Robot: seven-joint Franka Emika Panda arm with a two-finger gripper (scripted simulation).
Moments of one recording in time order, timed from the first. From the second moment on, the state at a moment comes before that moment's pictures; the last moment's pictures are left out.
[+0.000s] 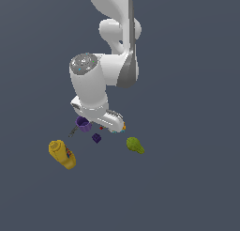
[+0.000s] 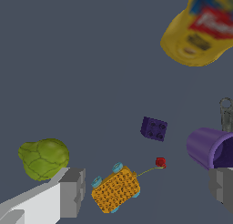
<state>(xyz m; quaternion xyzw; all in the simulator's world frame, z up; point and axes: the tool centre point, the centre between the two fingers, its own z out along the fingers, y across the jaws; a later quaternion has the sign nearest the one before) 0.030 -0.080 0.163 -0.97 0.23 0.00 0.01</state>
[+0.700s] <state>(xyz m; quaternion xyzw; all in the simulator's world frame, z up) 0.019 -0.120 0.075 -0.94 0.34 0.00 0.00</state>
